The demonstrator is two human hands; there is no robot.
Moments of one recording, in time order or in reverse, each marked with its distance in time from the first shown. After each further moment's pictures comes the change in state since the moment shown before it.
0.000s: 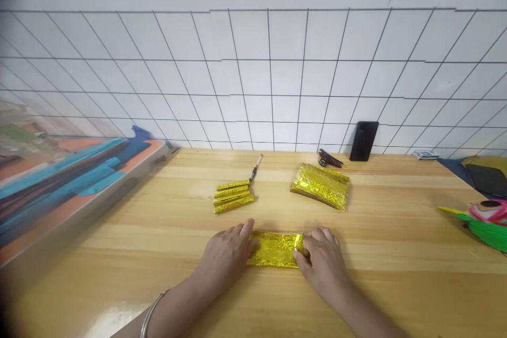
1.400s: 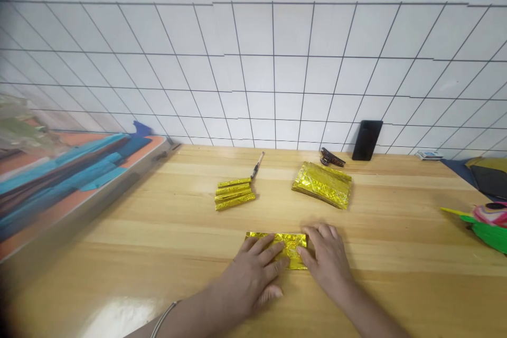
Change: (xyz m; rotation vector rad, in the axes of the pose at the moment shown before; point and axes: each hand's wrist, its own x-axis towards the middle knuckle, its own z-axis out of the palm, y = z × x) left_hand -0.017 0.018 0.014 -0.288 -0.006 0.533; right_hand 0.001 0.014 0.007 0.076 0.075 -0.035
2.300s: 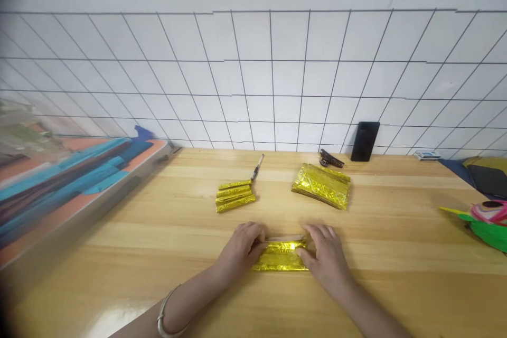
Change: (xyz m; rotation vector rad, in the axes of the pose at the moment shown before) left_hand 0.015 -0.036 0.008 -0.265 0.359 -0.227; right_hand 0.001 0.004 0.005 0.145 0.046 0.048
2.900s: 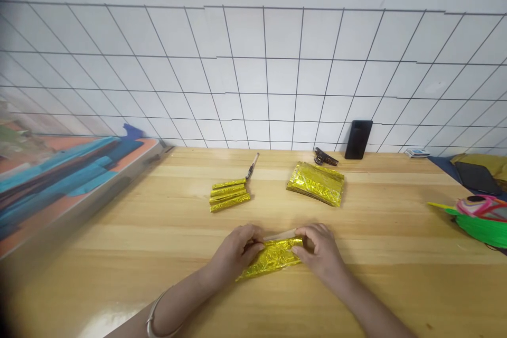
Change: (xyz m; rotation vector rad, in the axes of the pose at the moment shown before) left_hand -0.005 -0.001 0.002 -0.042 -0.040 -0.018; right_hand 0.001 -0.001 -0.009 0.193 -0.053 0.028
